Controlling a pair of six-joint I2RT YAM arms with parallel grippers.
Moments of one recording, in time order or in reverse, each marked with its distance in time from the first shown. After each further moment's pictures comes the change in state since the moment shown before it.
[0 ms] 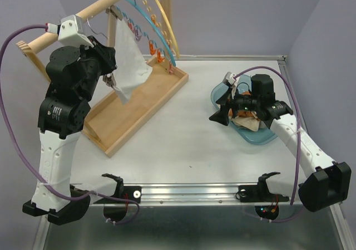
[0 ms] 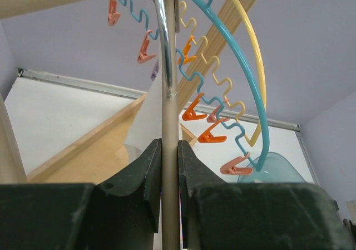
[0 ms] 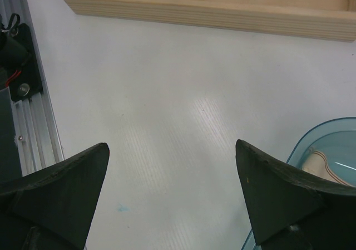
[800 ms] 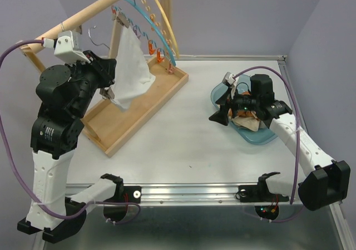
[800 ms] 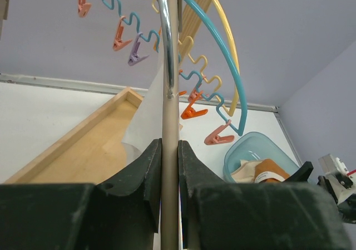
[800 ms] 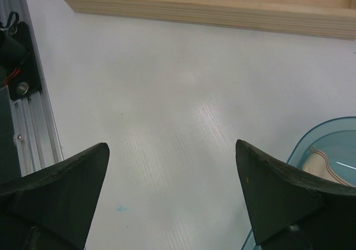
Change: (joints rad) left arm 0.000 -0.141 -0.124 0.018 0.109 0.013; right arm 0.000 0.011 -0.001 0.002 0.000 -0.004
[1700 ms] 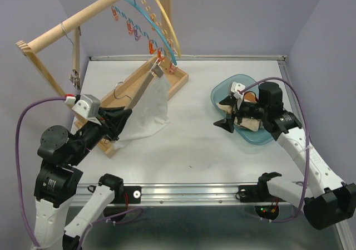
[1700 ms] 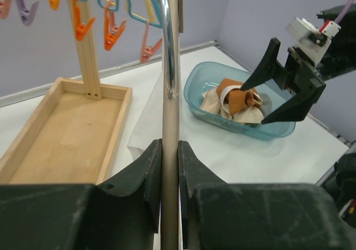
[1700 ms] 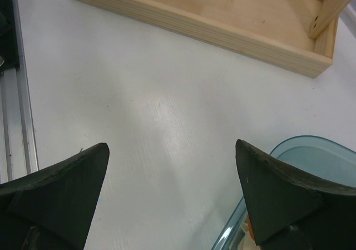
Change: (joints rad) left arm -0.014 -0.464 -0.518 0.105 0.409 0.196; right arm 0.000 -0.169 -0.081 -0.005 -0.011 -0.180
